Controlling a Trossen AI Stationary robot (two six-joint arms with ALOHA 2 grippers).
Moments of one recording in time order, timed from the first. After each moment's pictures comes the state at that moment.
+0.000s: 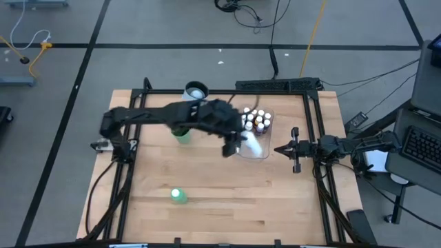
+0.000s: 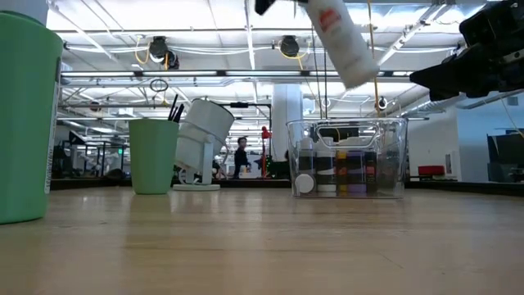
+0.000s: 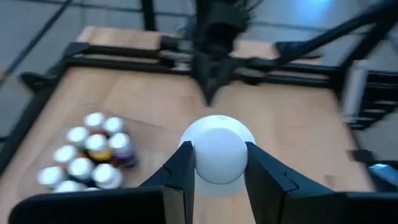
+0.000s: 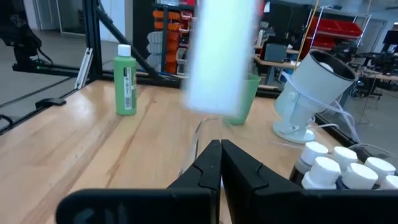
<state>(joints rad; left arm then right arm) 0.01 1.78 1.83 -0.60 0.04 -0.07 0.16 0.13 0.02 0.08 0.18 -0.10</state>
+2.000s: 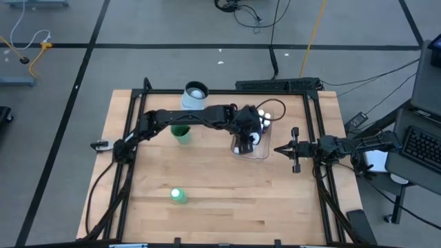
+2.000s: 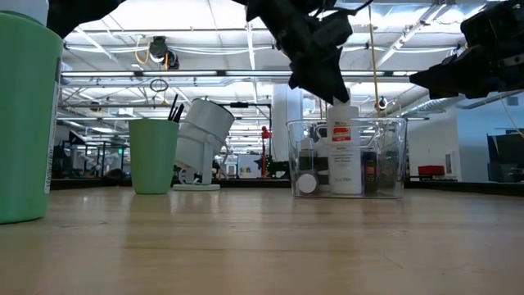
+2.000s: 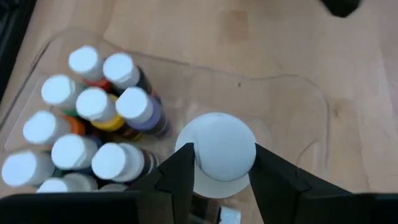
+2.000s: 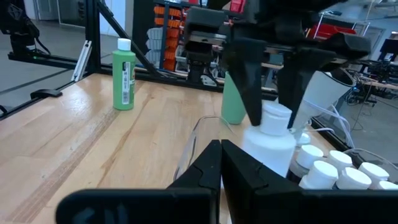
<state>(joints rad) 0.11 2.23 2.13 -0.79 0.03 0.06 0.16 0.14 0.02 0.07 0.18 -0.15</state>
